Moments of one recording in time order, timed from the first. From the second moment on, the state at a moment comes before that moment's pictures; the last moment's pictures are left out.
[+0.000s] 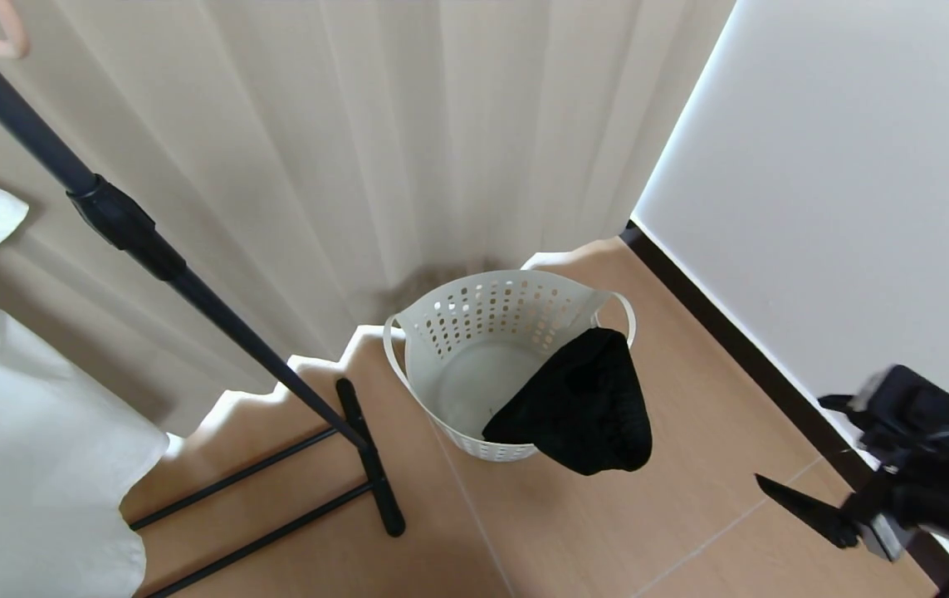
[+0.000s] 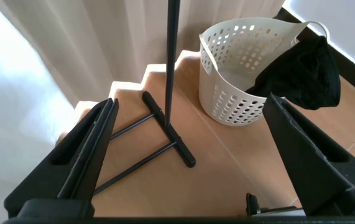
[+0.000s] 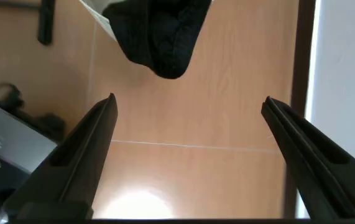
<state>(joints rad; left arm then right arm) 0.00 0.00 0.00 -0.06 -0.12 0.00 0.24 1.28 -0.42 -0.36 0.05 -0.58</state>
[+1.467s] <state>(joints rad) 0.00 0.00 0.00 -0.06 -0.12 0.00 0.29 2.30 -1.26 -0.69 -0.29 -0.97</state>
